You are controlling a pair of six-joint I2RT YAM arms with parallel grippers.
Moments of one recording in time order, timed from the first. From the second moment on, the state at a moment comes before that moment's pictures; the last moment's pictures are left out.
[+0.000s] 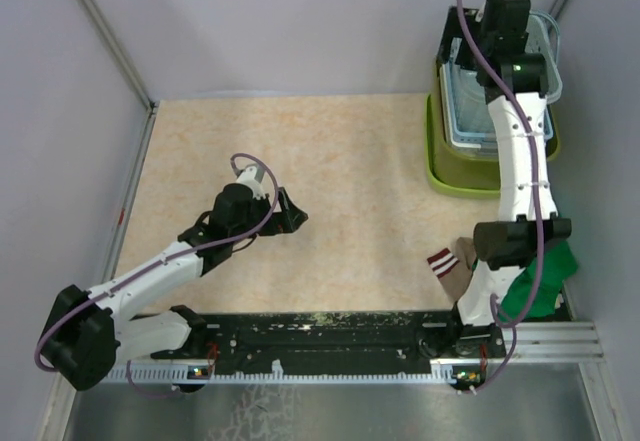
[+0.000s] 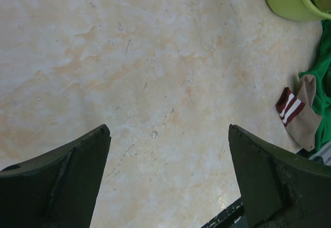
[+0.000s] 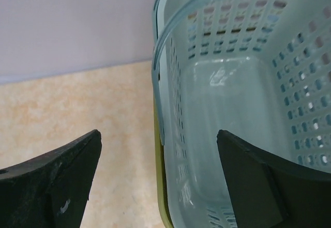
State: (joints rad) left arm -0.63 1.11 0.60 0.03 0.02 -0.64; right arm 0.08 1.80 2.34 -0.87 0.19 0.13
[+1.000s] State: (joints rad) left arm -0.63 1.16 0.65 0.02 0.05 -0.61; right arm 0.09 1.74 2.35 -0.99 0.14 0.05
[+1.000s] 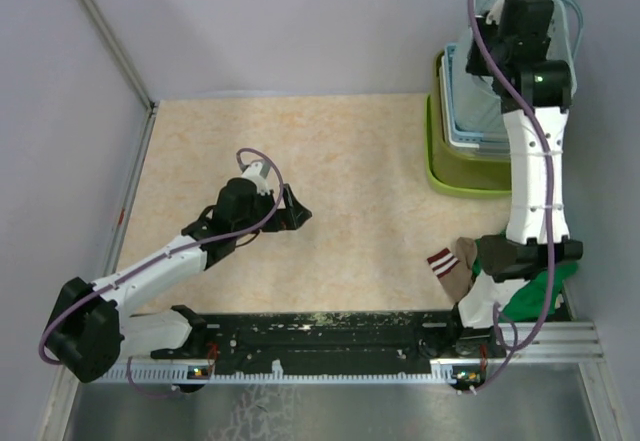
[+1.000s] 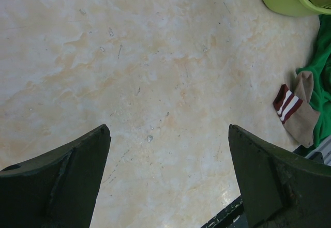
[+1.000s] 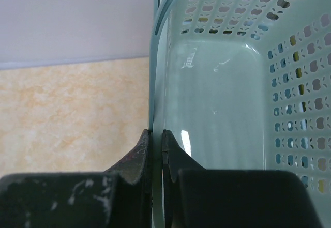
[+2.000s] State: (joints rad) left arm -0.51 0.67 1.04 -0.39 -0.52 -0.85; right arm 0.75 1.38 1.47 -0.50 -0.21 0.31
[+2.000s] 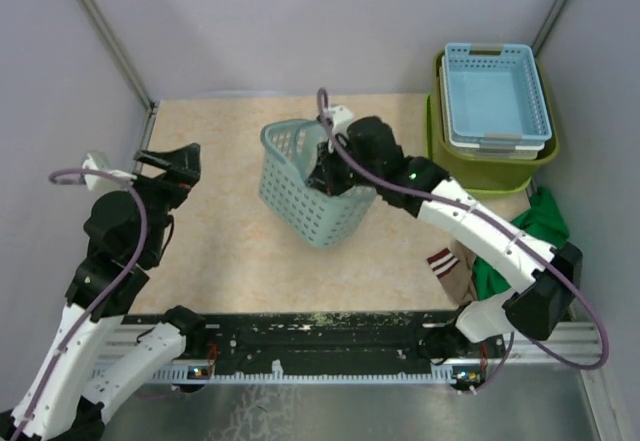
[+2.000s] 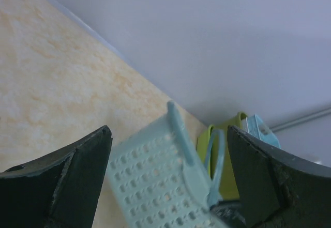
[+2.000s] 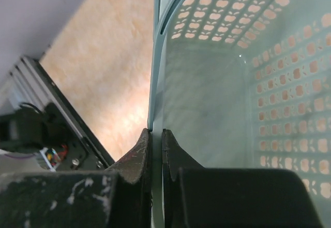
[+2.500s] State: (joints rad) left arm -0.49 0.92 1.11 -0.52 -0.42 -0.78; right arm 0.98 1.31 0.98 -0.13 0.17 0.17
